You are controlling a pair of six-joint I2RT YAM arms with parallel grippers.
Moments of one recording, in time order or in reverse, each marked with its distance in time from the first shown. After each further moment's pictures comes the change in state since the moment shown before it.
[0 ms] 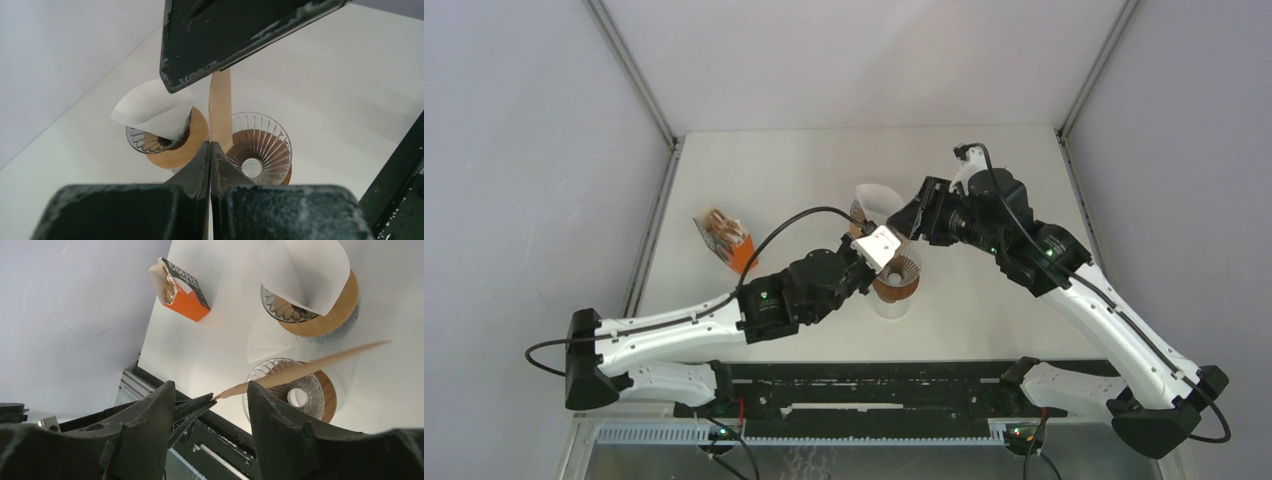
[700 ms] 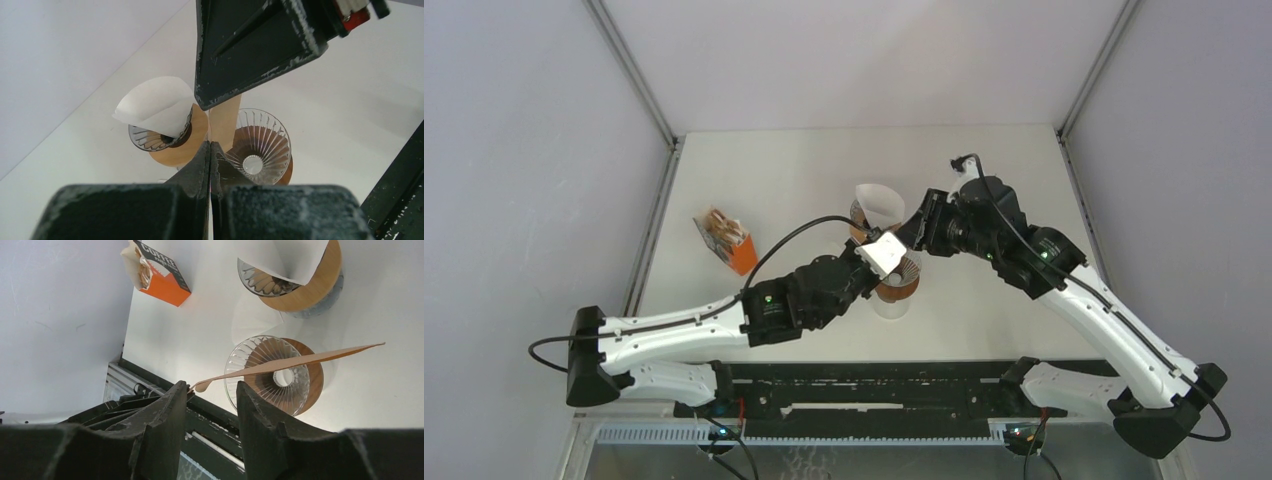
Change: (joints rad) left arm -0.037 0.017 0.000 0.000 -0.054 0.029; right arm 0.013 -0.003 -0.035 -0.071 0.033 0.030
